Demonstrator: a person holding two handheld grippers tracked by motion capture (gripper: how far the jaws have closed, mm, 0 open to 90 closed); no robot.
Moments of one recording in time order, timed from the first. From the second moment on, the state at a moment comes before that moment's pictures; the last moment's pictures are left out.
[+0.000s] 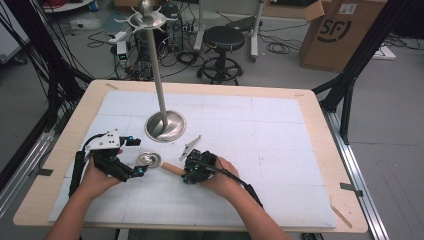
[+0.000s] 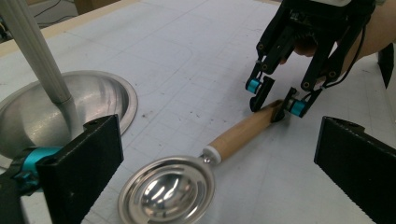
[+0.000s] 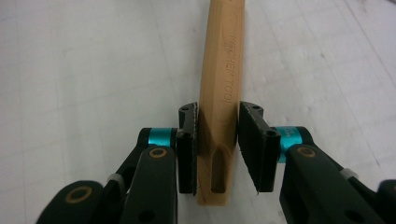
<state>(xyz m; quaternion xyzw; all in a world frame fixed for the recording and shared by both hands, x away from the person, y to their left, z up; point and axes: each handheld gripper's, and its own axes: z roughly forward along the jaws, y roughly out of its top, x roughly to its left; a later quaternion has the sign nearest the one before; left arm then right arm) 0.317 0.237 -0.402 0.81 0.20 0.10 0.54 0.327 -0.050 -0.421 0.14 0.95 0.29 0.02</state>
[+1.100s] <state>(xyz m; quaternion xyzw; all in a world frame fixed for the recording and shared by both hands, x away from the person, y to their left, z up) 0.320 0.233 -0.406 0.82 0.20 0.09 0.53 0.313 -0.172 -0.382 0.24 0.89 0.38 0.08</state>
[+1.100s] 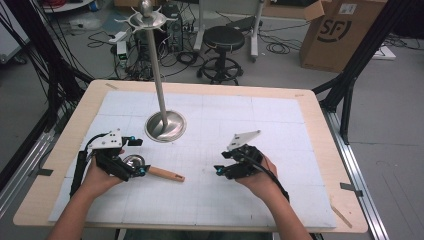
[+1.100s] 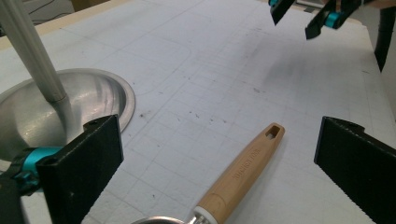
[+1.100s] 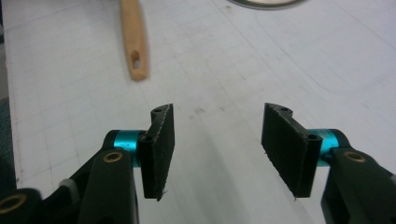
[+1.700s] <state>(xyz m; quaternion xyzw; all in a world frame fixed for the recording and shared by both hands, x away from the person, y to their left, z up) 0.319 0.232 -0.406 0.82 0.20 0.08 0.53 0.298 -0.248 -0.382 0.31 0.83 0.46 0.11</state>
